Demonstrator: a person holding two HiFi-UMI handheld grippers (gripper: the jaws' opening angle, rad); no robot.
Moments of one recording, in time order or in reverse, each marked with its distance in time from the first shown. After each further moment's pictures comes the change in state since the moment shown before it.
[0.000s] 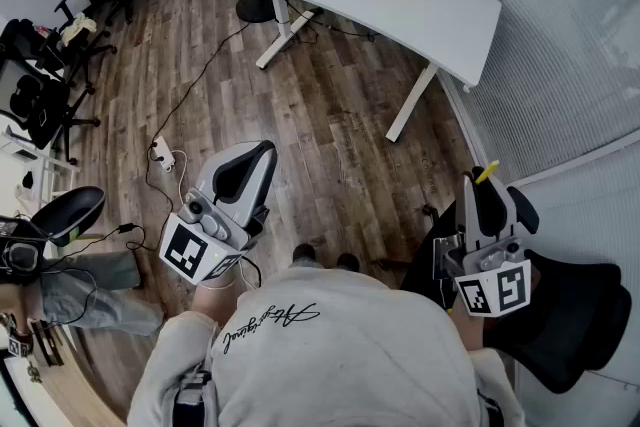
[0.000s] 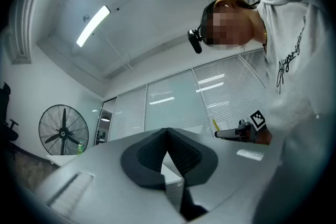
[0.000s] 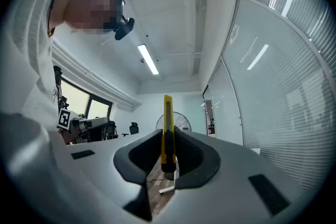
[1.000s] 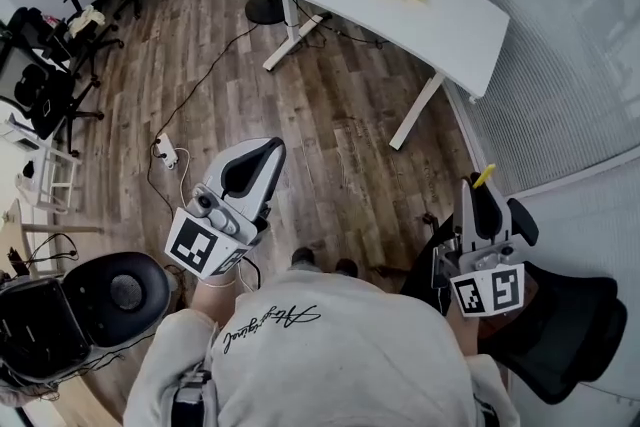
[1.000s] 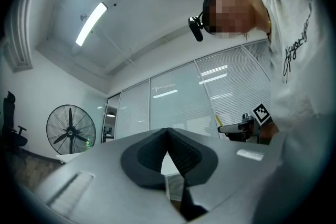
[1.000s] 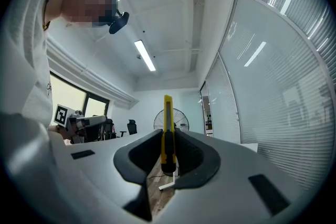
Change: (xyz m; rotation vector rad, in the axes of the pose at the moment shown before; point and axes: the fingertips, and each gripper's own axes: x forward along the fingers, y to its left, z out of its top) left arm -0.003 0.012 -0.009 0.031 0.085 0.041; right arm 0.009 0.003 -0.014 0.019 0.040 -0.034
